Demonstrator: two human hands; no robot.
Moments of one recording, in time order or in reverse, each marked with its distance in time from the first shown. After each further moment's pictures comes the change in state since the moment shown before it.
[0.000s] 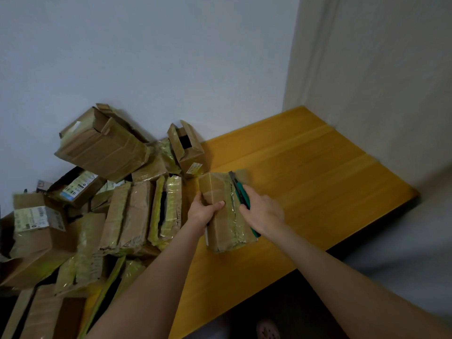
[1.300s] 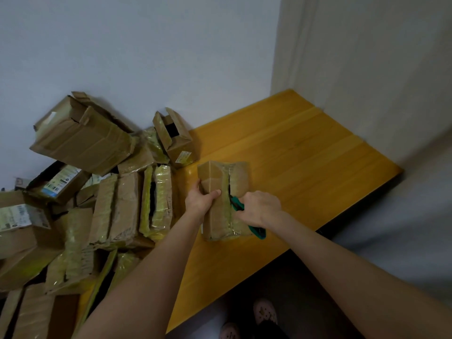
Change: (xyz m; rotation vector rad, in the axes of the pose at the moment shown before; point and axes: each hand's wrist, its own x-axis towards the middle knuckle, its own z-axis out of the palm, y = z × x) left_hand 0.011 -0.010 0.015 0.195 0.087 0.059; right_hand -0.011 0.008 0.005 -0.256 -0.248 0.022
